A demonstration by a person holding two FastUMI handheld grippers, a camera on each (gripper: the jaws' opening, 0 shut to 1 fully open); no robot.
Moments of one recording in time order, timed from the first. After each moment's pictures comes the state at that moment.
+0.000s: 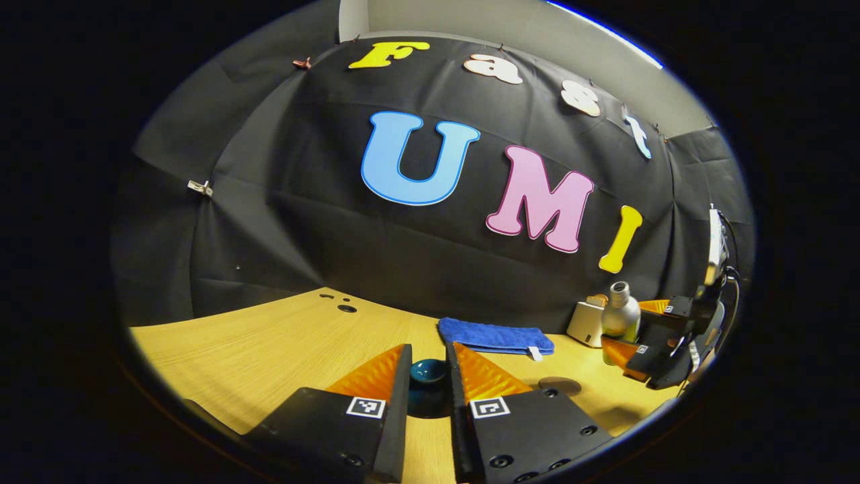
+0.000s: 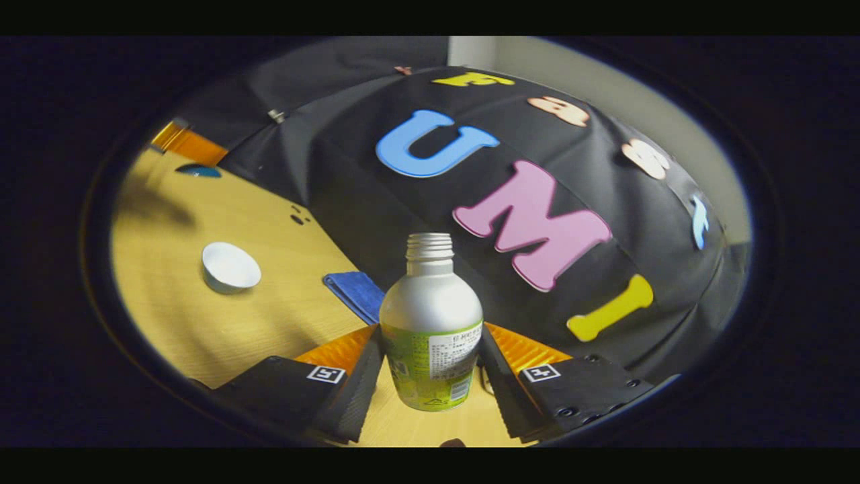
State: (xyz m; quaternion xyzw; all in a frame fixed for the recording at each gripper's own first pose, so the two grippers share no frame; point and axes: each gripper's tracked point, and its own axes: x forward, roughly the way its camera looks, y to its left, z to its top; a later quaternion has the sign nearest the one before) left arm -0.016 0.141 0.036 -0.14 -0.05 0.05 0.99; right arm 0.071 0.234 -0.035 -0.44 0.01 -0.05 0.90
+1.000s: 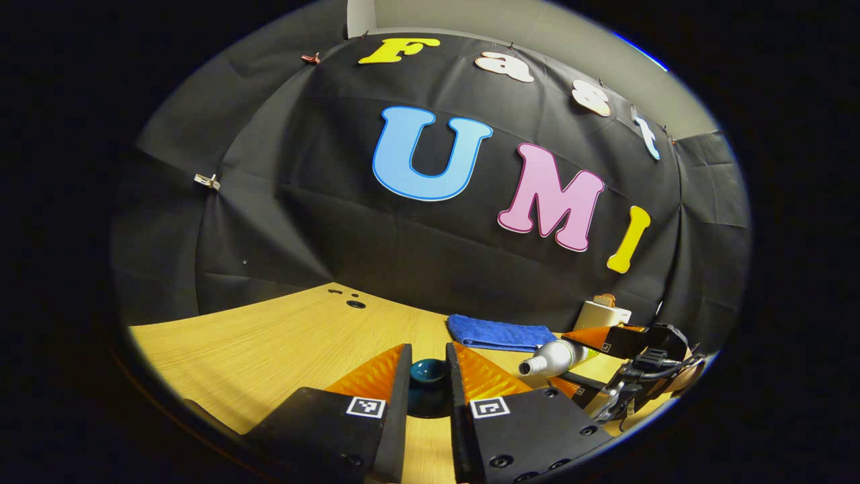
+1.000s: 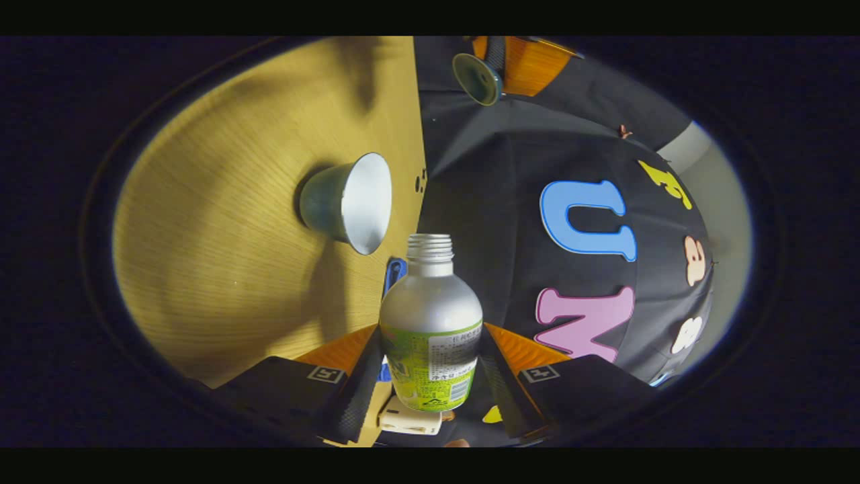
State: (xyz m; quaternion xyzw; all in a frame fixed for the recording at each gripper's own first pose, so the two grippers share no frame) left arm -0.014 0.158 0.028 -0.14 -0.04 0.06 0.99; right arm -0.022 0.365 -0.157 -0.75 0.02 0.05 0.66
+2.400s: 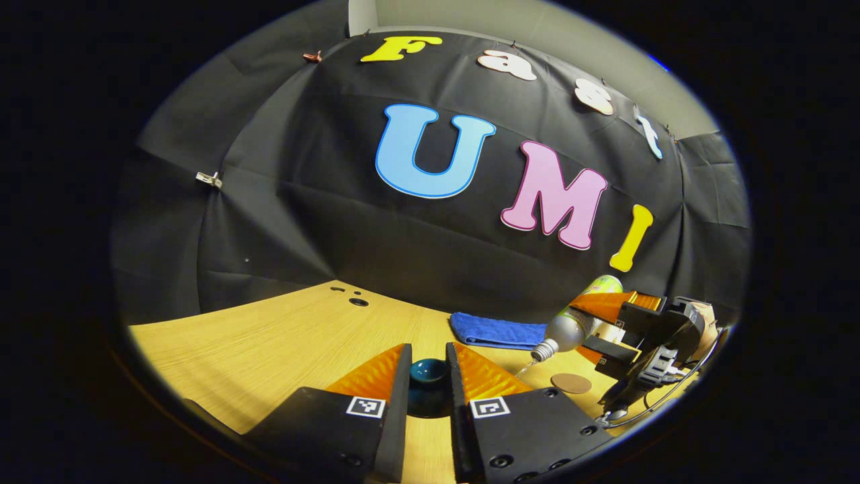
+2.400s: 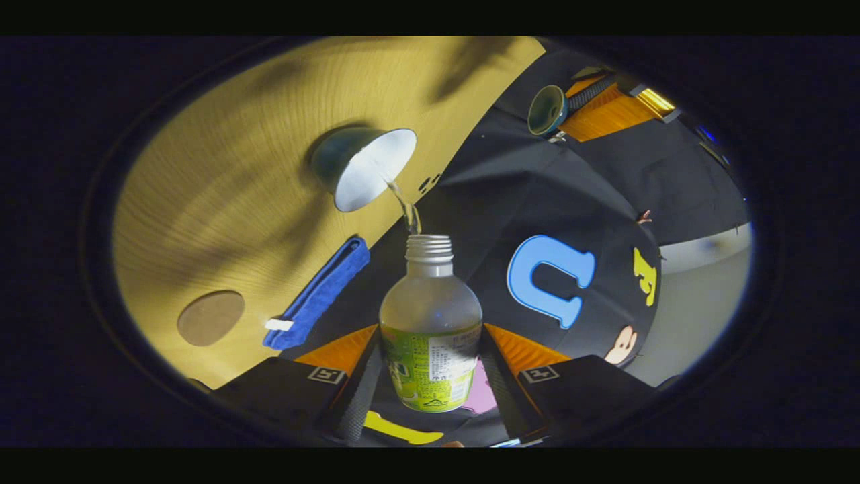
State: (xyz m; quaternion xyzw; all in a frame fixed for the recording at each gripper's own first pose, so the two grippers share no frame) left arm -0.015 0.160 0.025 -0.15 -0.03 0.07 0.99; right arm -0.020 0.382 -0.095 -0.89 -0.07 0.03 0.46
